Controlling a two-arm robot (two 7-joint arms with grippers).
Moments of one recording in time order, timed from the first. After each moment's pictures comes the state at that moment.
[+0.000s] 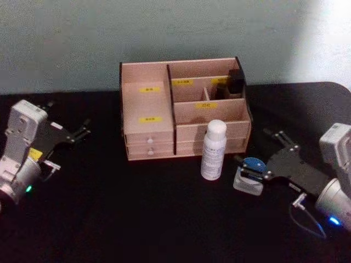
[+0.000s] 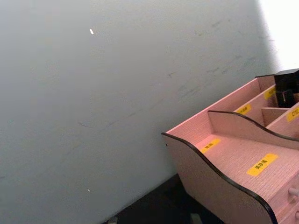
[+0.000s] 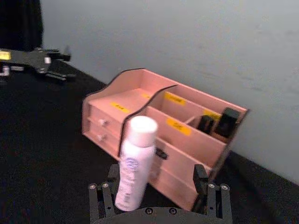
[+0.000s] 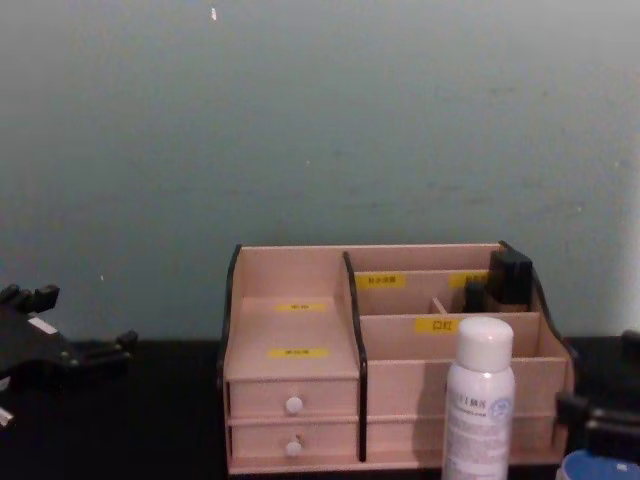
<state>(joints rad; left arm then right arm) -0.20 0.60 0.45 -1.41 -0.25 -0.12 0.03 -0.03 0.67 -0.36 -1.68 0.37 -0.14 0.29</state>
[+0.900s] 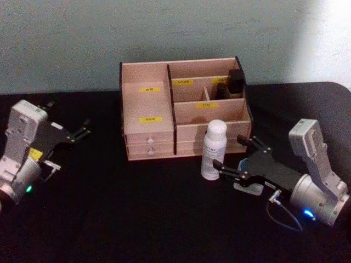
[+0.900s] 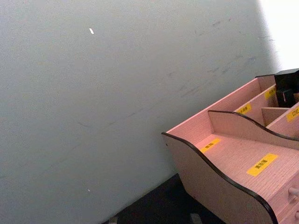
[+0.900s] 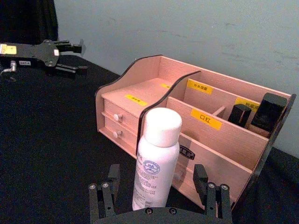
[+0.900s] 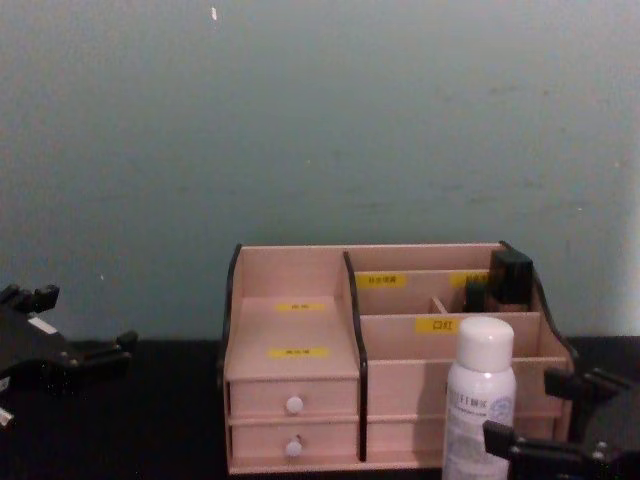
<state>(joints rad) -0.20 0.60 0.45 -1.41 -0.25 -0.12 0.03 0.09 0.53 -0.39 -1.52 0.35 -0.08 0.43</state>
